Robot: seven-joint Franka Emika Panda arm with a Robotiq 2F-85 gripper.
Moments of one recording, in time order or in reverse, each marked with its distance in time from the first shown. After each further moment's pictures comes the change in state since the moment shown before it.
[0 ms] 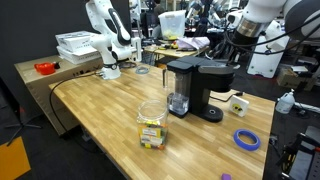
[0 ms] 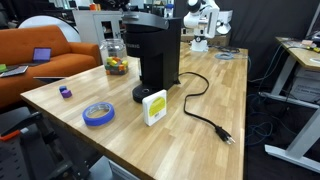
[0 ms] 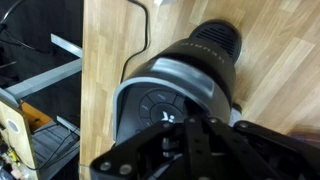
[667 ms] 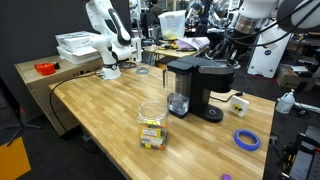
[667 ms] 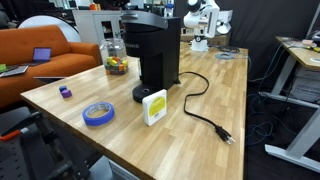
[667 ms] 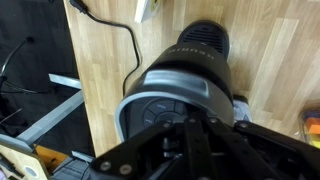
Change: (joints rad) arm -0.003 0.024 -0.003 0.053 0.110 -0.085 0.144
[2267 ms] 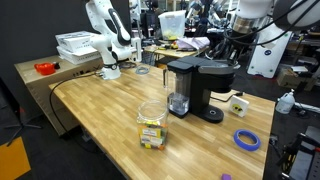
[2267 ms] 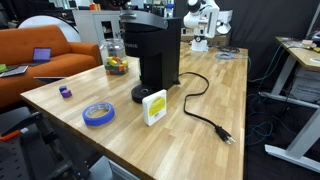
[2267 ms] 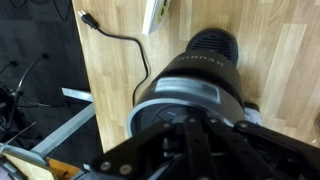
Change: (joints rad) arm -0.008 0.022 0.024 0.044 -0.033 -0.094 0.075
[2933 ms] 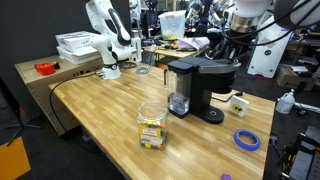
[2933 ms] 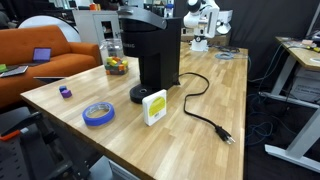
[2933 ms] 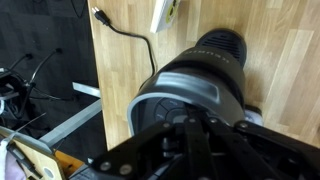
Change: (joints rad) arm 0.011 0.000 0.040 0.029 -0.064 -0.066 0.031
